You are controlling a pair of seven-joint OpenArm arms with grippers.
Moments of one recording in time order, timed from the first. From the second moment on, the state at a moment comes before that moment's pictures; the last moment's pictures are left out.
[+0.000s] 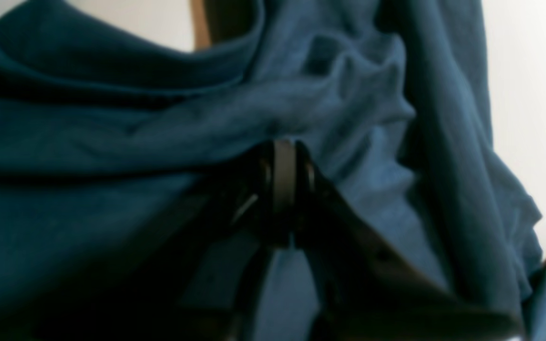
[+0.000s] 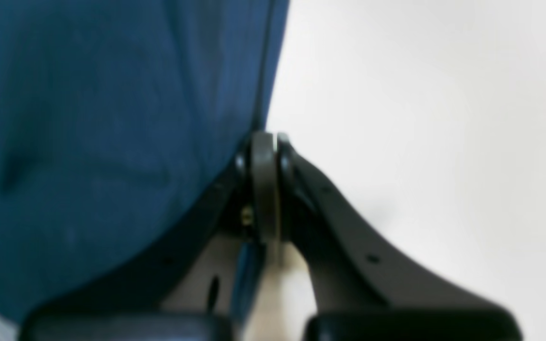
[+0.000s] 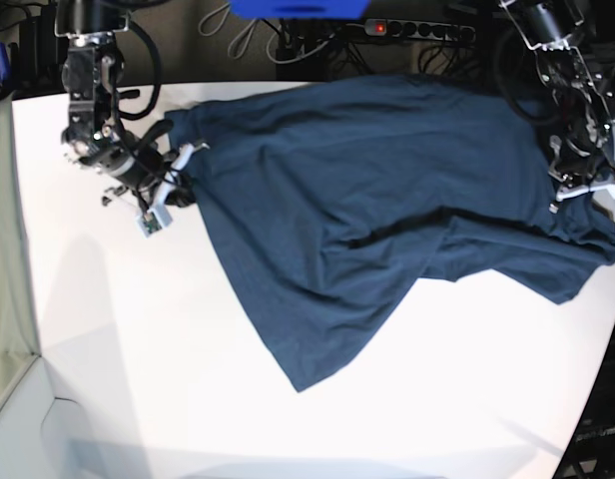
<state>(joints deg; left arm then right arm) 5.6 -12.2 -35.8 74.1 -40.1 4.4 33.6 -9.4 11.2 7.3 88.8 7.8 33.9 -36.0</state>
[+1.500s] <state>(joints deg) 11.7 -11.0 -35.8 85.6 -39.4 5.1 43.1 -27.5 14.1 7.3 111.1 7.6 33.9 -40.3</state>
